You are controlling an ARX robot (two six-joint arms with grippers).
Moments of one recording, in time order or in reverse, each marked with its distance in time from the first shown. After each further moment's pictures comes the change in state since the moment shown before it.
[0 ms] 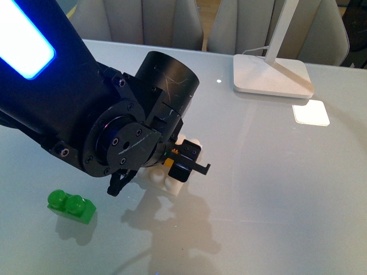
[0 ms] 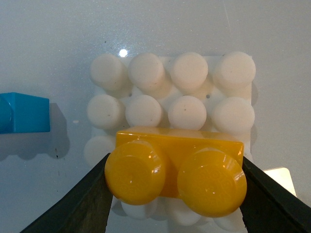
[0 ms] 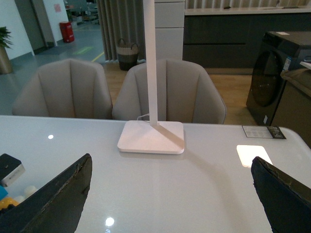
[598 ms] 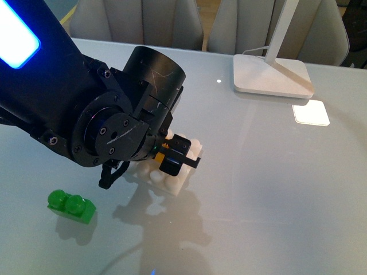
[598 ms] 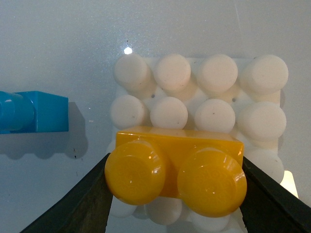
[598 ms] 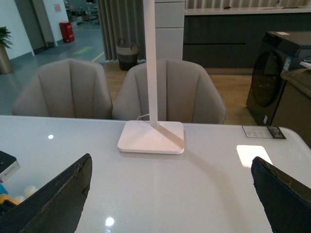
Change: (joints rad) left arm 0.038 0.004 0.004 -0.003 0.000 0.016; right arm 0.000 0.000 0.000 0.000 0.000 0.000
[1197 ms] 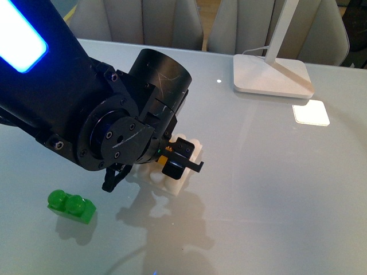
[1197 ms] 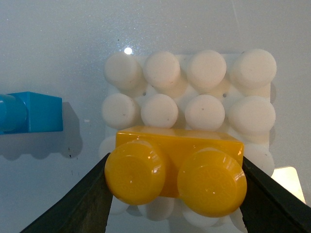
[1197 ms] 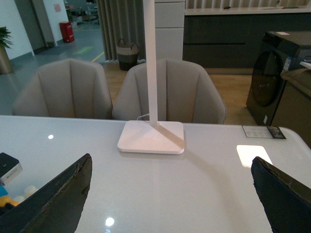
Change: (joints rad) left arm -0.021 0.000 0.000 -0.010 0.000 0.009; right arm 0.000 0.000 0.000 0.000 0.000 0.000
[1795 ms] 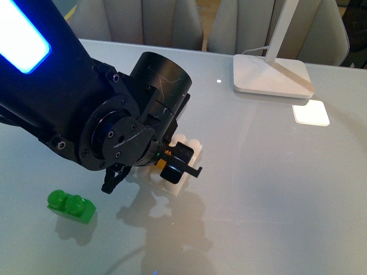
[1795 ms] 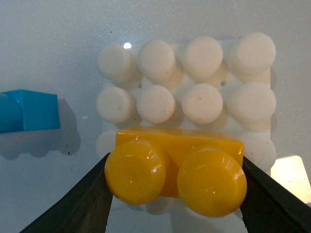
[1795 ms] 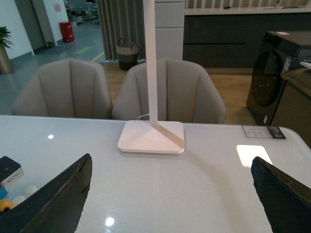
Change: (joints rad) left arm 0.002 0.004 0.006 -0.033 0.000 0.040; right arm 0.000 0.000 0.000 0.000 0.000 0.000
